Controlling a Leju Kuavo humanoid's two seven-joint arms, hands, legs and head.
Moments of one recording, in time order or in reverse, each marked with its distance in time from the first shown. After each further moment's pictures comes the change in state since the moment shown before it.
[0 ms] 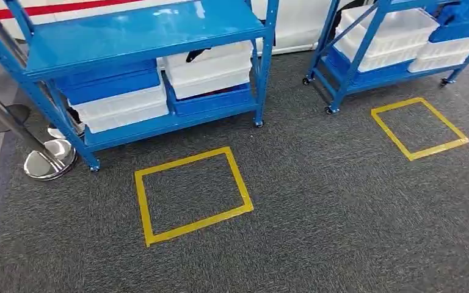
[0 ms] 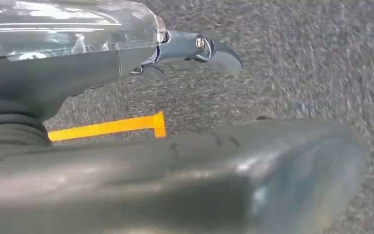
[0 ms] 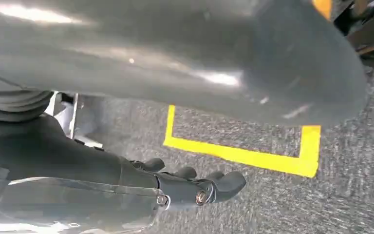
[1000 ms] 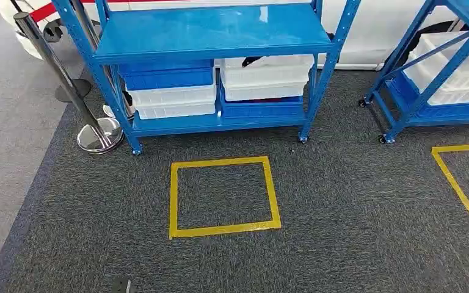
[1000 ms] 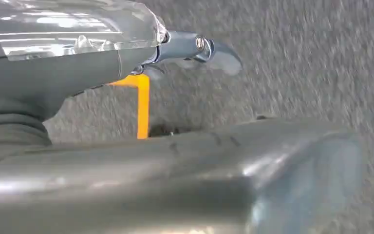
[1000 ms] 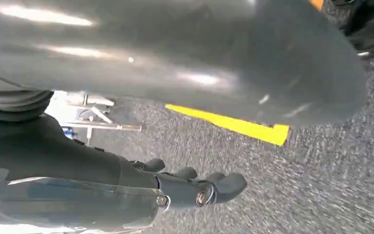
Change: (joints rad) left arm -0.109 -0.075 -0.008 -0.031 0.005 0.043 0.090; right arm 0.000 -0.004 -0.033 0.002 -0.006 -0.012 0.061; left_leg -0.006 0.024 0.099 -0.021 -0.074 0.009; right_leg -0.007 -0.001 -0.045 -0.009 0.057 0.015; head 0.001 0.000
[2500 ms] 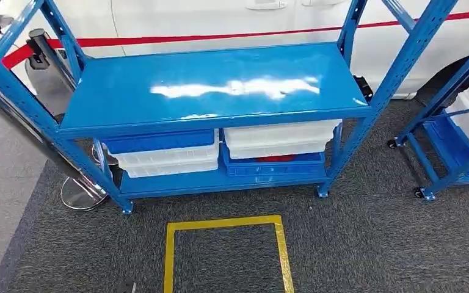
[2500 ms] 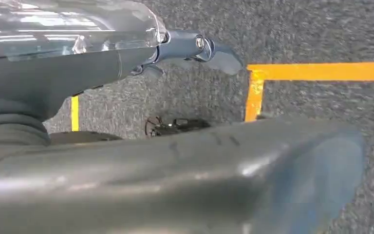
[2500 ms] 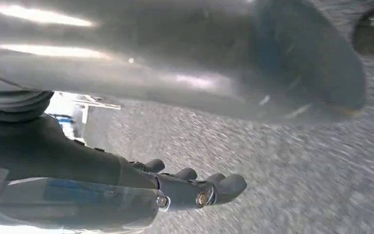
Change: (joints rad) left arm 0.006 -0.004 0.000 -0.003 -0.006 0.009 0.048; right arm 0.004 -0.002 -0.026 0.008 0.011 0.018 -0.004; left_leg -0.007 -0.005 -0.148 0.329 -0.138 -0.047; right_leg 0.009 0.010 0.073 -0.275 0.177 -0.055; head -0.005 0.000
